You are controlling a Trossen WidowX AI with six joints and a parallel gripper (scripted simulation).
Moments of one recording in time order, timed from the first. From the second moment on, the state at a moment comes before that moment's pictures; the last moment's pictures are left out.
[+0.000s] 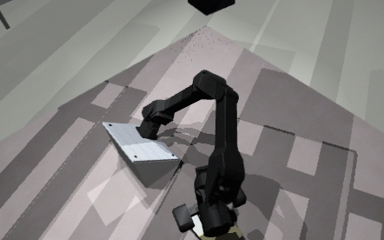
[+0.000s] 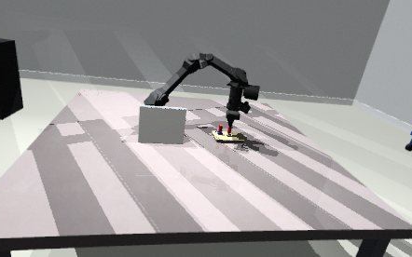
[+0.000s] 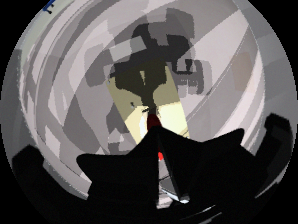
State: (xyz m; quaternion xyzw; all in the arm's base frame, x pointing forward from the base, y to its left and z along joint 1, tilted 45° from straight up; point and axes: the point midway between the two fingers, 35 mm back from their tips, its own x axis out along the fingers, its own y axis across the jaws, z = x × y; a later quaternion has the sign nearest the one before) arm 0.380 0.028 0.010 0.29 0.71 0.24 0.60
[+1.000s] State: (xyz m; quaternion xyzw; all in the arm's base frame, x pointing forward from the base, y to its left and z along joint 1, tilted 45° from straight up) arm 0.373 0.021 0.021 0.29 0.71 0.24 0.60
